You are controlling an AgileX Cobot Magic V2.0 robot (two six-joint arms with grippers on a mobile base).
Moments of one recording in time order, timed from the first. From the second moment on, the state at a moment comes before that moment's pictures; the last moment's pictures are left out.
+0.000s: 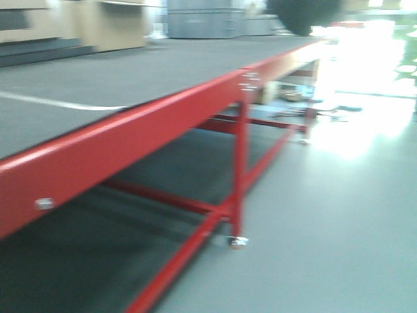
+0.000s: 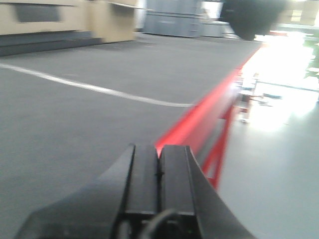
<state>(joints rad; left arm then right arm) -0.08 -0.01 0.03 0.00 0.01 -0.04 0.38 0.13 -0.57 -0.25 0.65 0.36</state>
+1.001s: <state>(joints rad) -0.08 -0.01 0.03 0.00 0.01 -0.04 0.38 0.12 -0.57 -0.25 0.65 0.36</state>
